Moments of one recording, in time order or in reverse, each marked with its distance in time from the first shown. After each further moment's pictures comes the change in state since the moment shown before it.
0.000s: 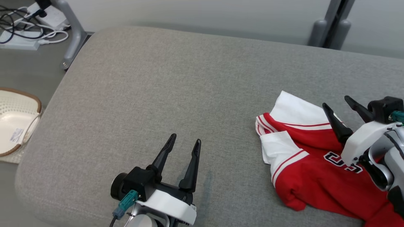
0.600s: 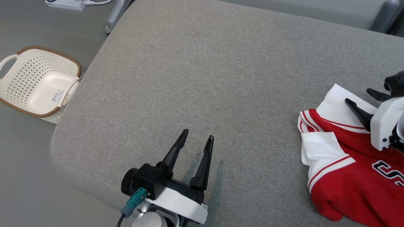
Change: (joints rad) left arm -0.037 0.000 -0.079 -0.038 -0.050 0.042 0.000; right arm -0.322 -0.225 0.526 0.085 0.329 0.000 0.174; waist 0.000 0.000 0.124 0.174
